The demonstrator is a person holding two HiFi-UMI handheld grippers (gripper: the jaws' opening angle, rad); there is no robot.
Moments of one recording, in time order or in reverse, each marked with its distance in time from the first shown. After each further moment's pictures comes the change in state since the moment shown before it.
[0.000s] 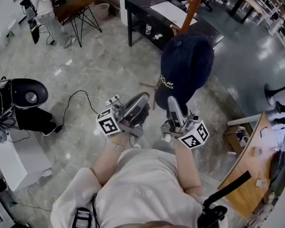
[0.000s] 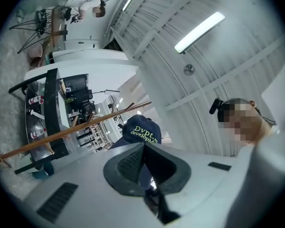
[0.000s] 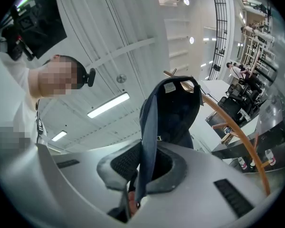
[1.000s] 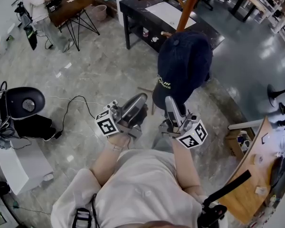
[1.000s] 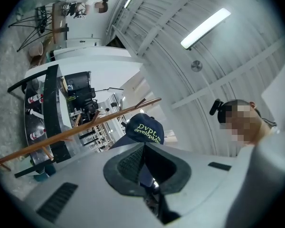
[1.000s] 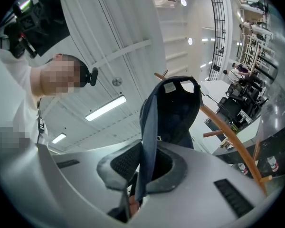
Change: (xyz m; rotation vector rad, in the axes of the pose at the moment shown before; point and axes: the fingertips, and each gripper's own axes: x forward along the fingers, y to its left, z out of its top) left arm 0.063 0.083 0.006 -0.004 0.015 0.029; right arm 0.025 -0.097 0.014 0.003 -0.025 0.018
